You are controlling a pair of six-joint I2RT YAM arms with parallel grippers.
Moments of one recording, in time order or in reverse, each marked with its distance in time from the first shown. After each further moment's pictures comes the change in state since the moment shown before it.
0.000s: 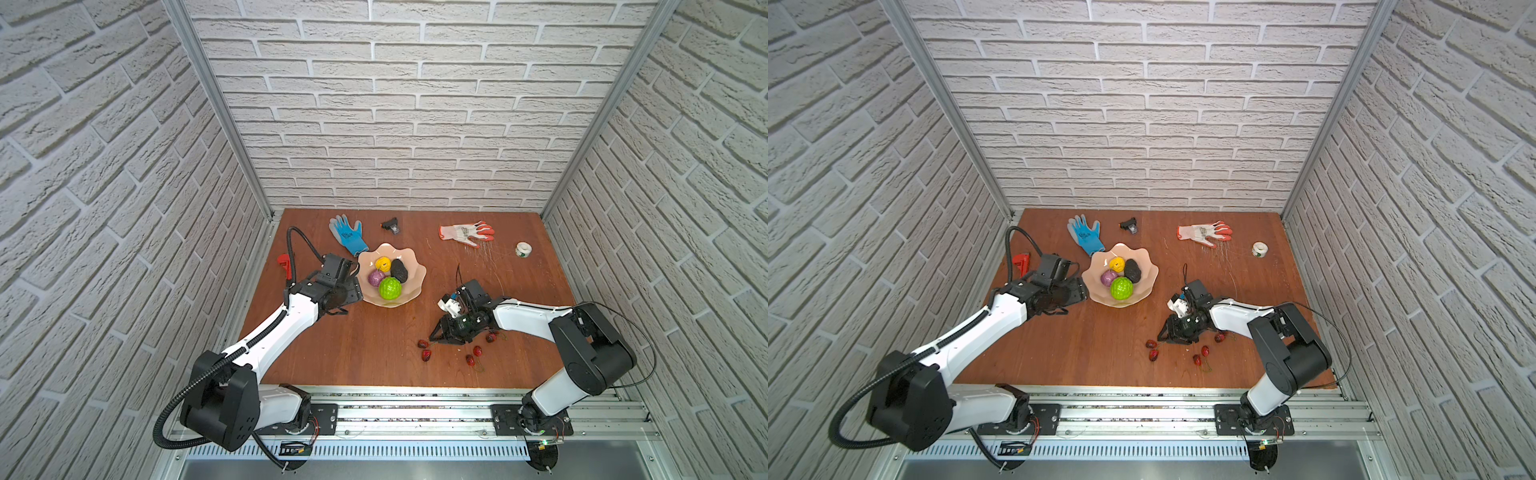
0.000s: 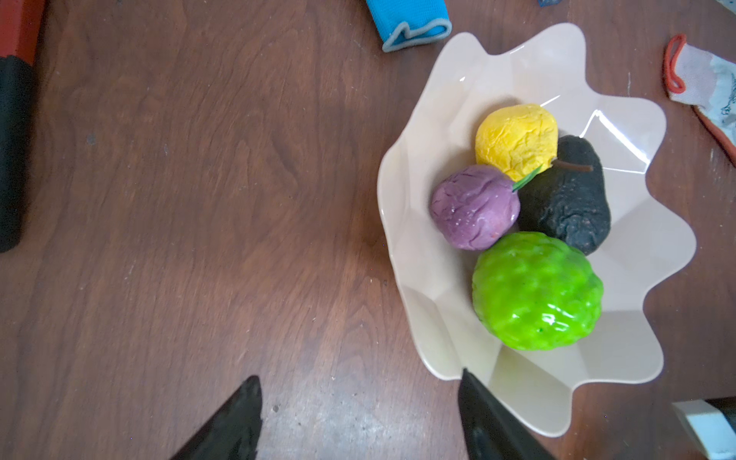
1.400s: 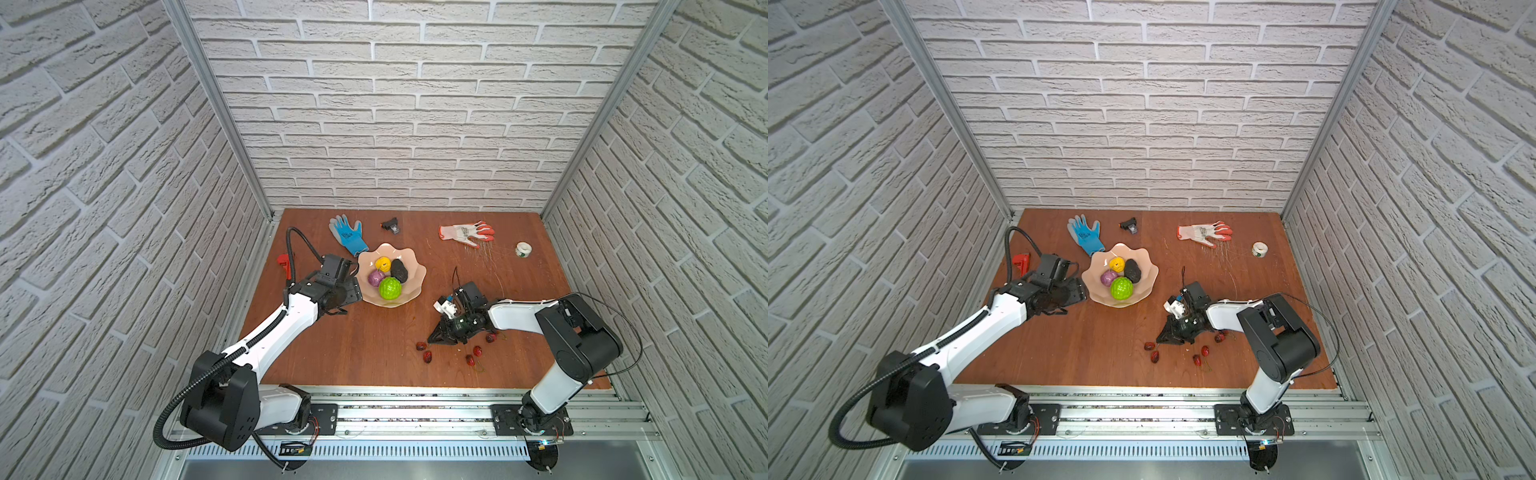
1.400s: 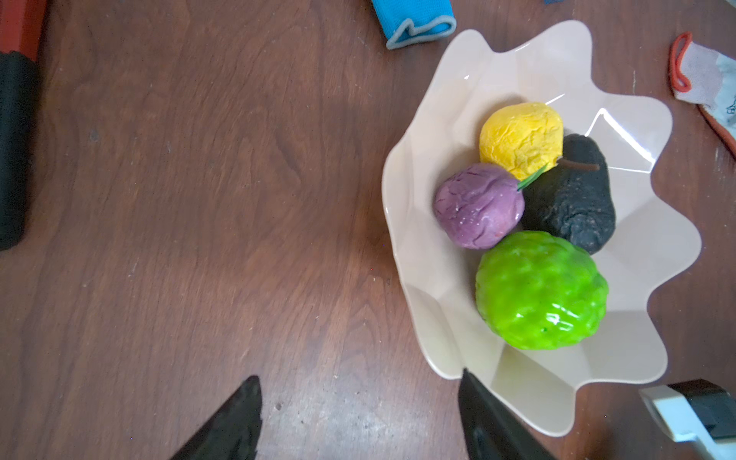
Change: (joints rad) left arm 0.005 0.000 0.000 -0.006 0.003 0.001; right arm 0.000 0.081 -0.017 0.117 -0.089 0.026
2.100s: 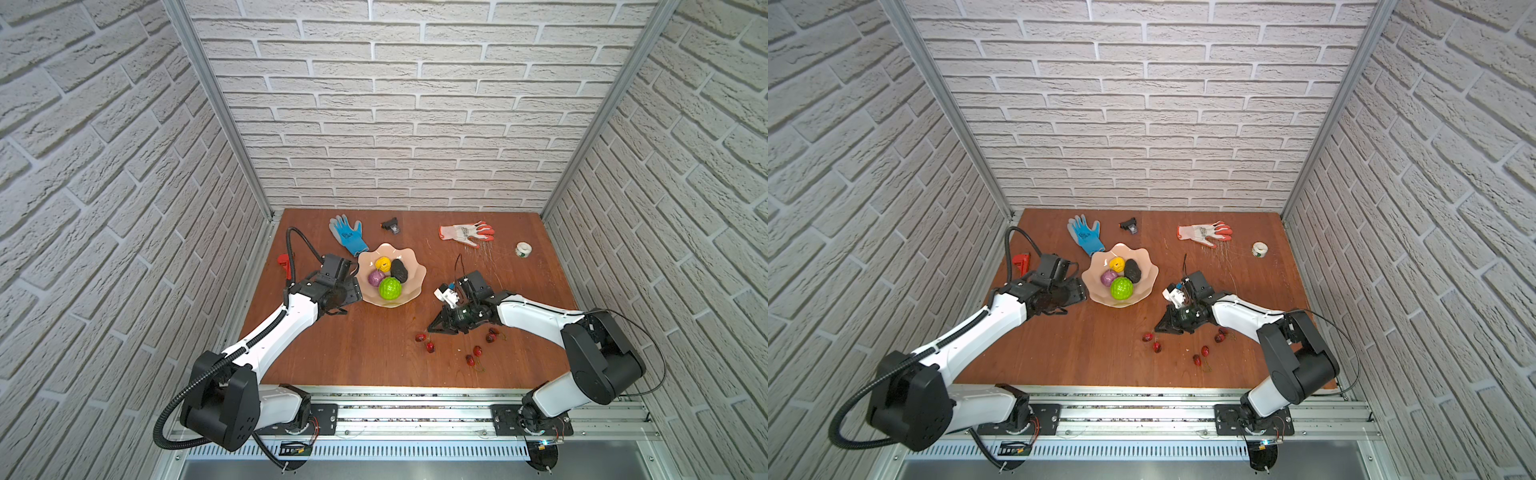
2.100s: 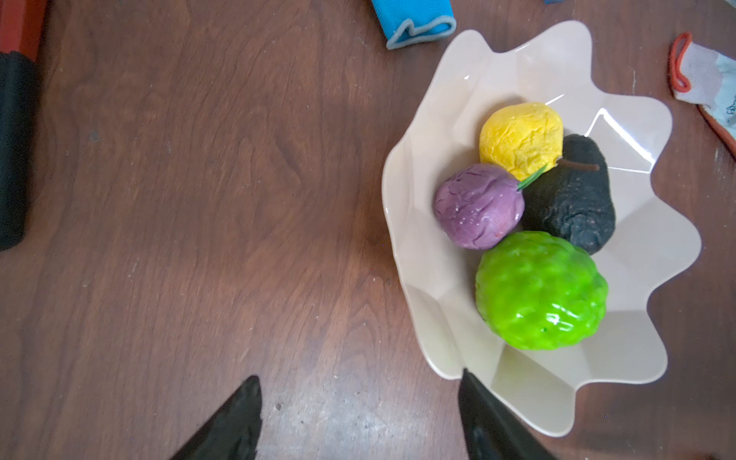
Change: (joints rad) left arm 0.000 0.000 0.000 0.001 0.000 0.000; right arm -0.005 -0.158 0.103 -0.151 0.009 -0.014
